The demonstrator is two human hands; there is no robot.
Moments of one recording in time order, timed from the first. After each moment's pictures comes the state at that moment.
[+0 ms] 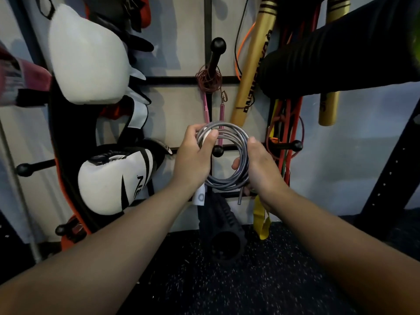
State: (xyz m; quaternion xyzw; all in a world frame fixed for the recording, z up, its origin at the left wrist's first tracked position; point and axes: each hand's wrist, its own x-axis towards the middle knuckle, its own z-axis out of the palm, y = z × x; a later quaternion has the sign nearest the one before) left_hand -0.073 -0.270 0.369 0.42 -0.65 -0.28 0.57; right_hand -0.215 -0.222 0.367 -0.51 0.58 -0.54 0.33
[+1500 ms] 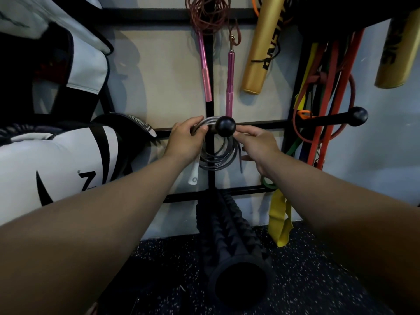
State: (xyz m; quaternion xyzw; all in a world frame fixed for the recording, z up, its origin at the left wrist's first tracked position) left_hand -0.072 -0.494 0.261 0.50 -0.69 -0.23 0.47; right_hand -0.248 -0.437 0.270 -0.45 0.58 -0.57 0.36
